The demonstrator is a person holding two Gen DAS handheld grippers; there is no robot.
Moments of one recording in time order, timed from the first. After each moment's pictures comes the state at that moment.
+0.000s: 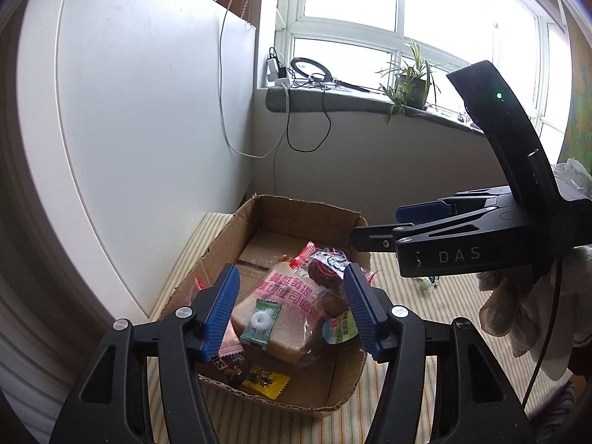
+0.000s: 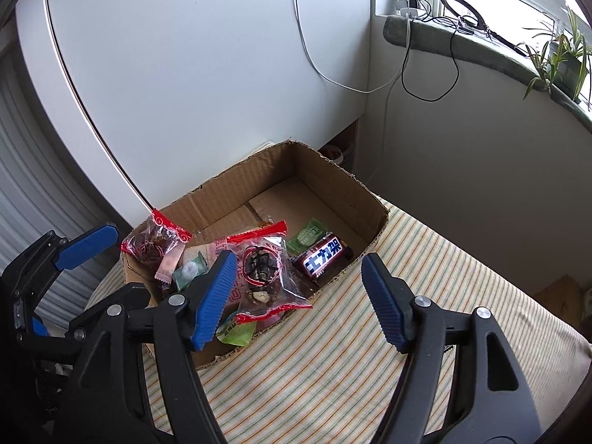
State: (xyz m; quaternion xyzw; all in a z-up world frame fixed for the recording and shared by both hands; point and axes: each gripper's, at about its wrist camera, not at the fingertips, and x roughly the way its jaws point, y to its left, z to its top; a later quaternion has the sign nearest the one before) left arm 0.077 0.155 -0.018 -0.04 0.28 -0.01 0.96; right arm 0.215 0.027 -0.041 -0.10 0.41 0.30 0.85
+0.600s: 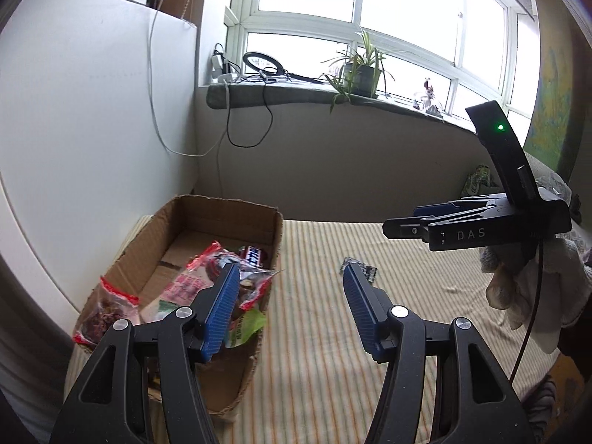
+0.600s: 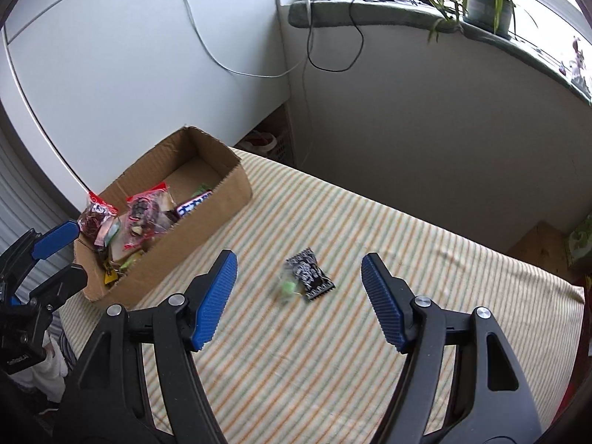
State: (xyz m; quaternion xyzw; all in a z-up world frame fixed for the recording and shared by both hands) left arm 0.090 0.084 -0.016 -0.03 0.30 -0.09 0.95; right arm 0.230 -0.125 -0.059 -0.05 0.44 0.23 0.87
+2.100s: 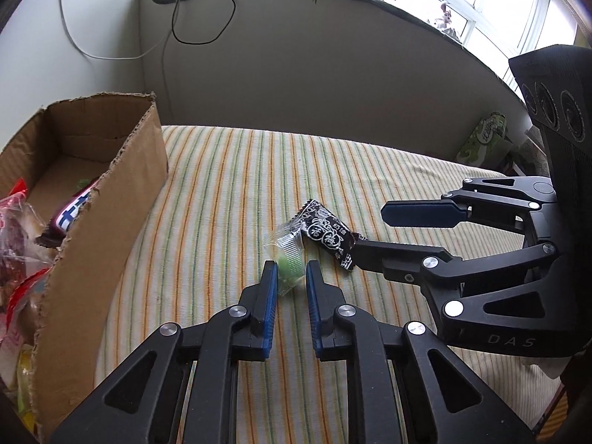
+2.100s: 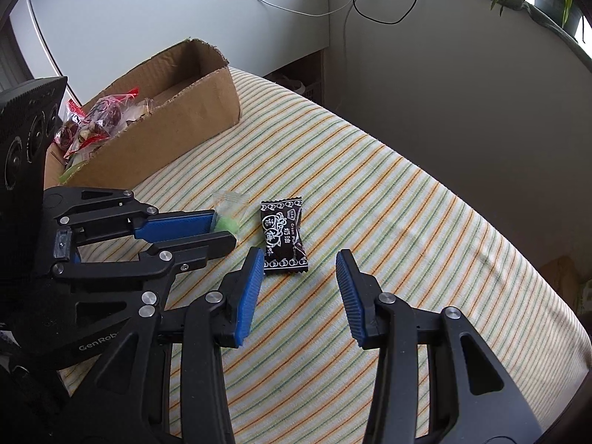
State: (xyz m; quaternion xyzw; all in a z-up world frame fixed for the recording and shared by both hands) left arm 0.208 -0.008 -0.119 -0.06 0.45 -0.11 0.89; right arm 0.259 -0.117 -0.142 -0.14 0.47 0.32 0.81
